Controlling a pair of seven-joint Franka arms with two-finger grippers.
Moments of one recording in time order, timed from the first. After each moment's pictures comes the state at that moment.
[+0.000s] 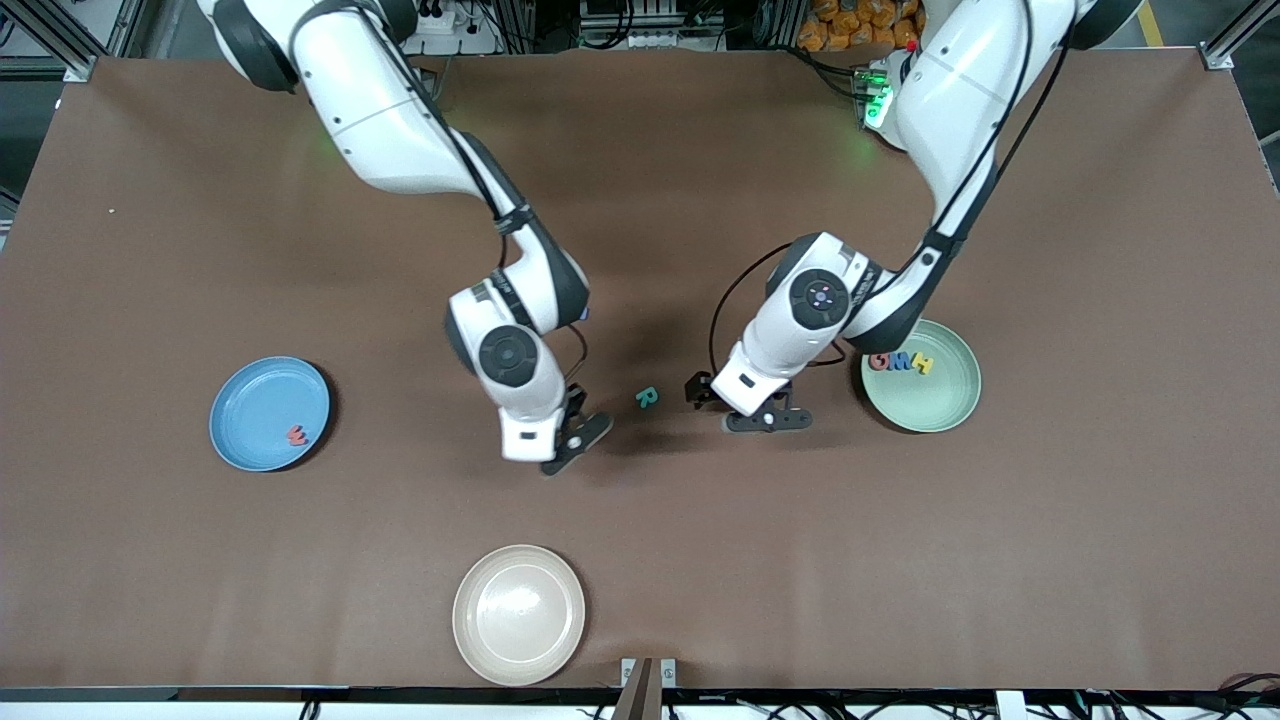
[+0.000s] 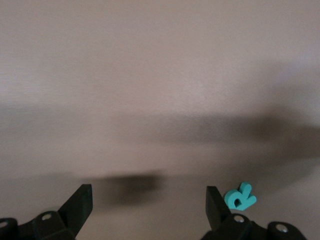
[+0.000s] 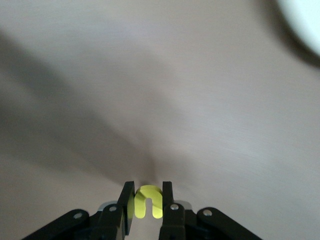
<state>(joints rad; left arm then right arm) -0.32 0.70 -0.30 -1.76 0.09 2.64 -0.67 0.56 0.80 -0.10 -1.43 0.08 2.25 -0.22</state>
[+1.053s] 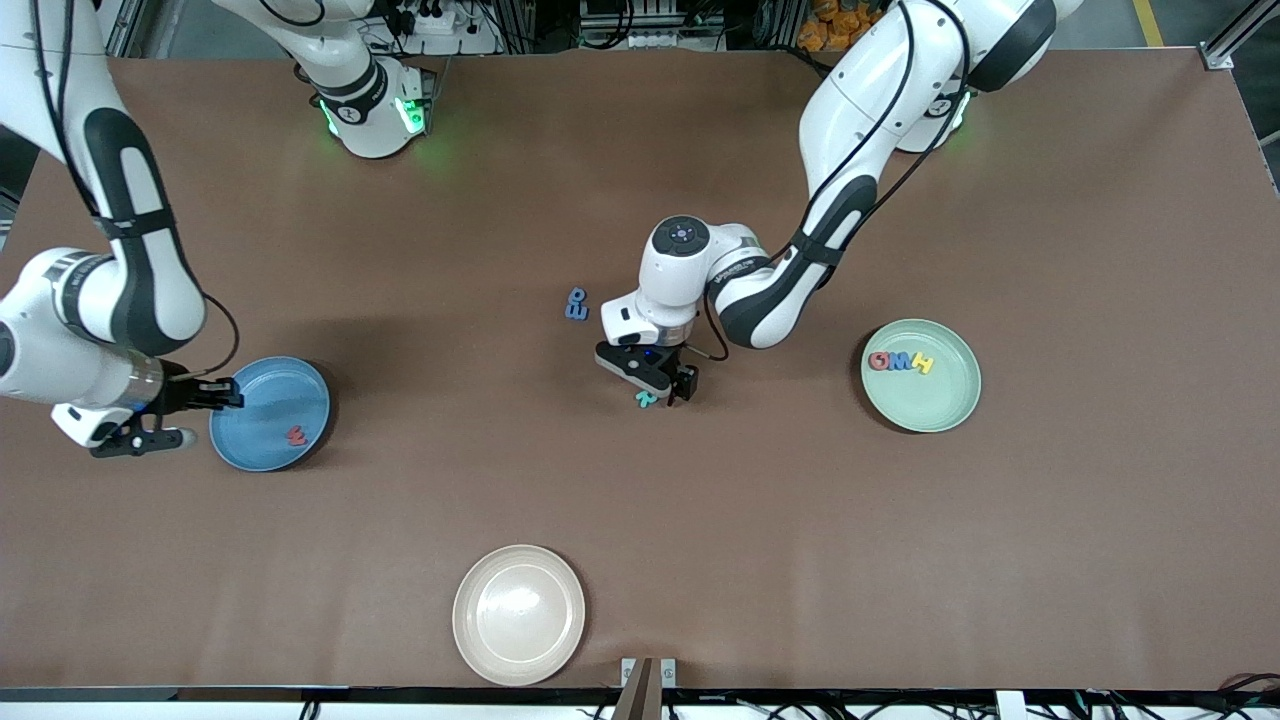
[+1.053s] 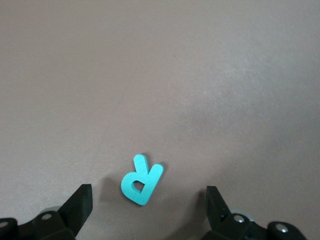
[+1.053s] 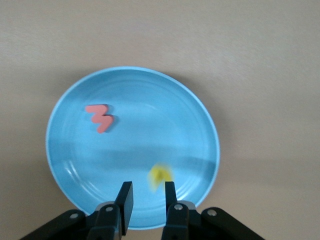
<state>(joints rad) -0.53 0.84 -0.28 -1.63 0.65 2.69 -0.63 -0.12 0.45 -0.11 -1.87 0.08 2.19 -0.38</state>
